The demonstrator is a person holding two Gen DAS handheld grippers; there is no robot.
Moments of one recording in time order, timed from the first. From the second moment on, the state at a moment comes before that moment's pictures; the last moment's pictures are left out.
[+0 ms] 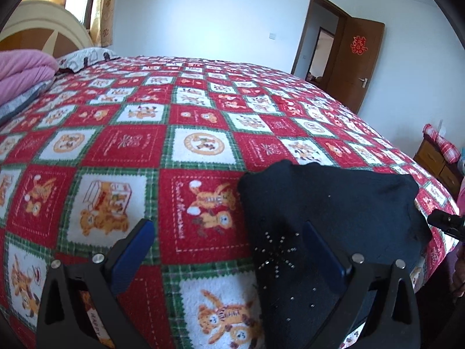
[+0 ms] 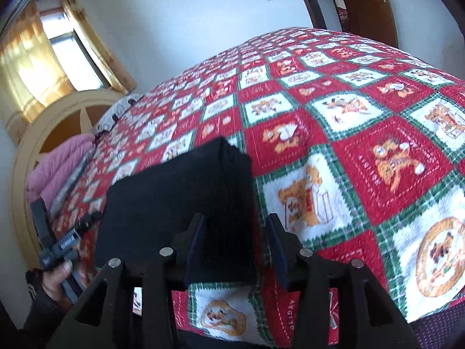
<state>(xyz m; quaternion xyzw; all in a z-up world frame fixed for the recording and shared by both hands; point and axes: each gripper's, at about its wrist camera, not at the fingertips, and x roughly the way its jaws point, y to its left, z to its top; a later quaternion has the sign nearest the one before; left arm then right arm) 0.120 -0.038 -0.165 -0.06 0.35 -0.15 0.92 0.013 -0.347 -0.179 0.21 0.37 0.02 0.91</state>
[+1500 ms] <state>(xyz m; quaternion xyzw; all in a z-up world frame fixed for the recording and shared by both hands) 0.131 -0.049 -0.166 -0.16 0.35 -0.30 0.87 0.051 -0.342 -0.195 0.24 0.34 0.10 0.90</state>
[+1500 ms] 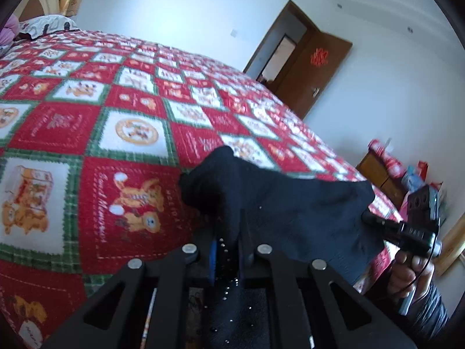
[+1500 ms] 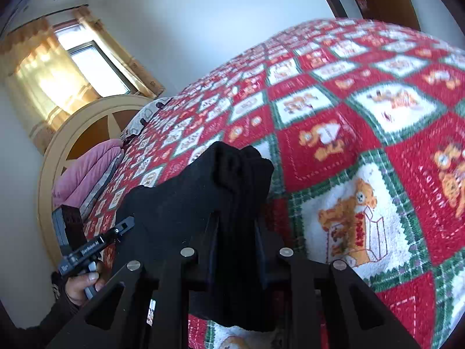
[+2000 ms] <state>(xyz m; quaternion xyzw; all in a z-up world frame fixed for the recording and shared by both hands) 0.135 0.023 -0.112 -0.16 0.28 -0.24 0.92 0.104 -0.266 -0.132 0.16 0.31 0.16 0.92</state>
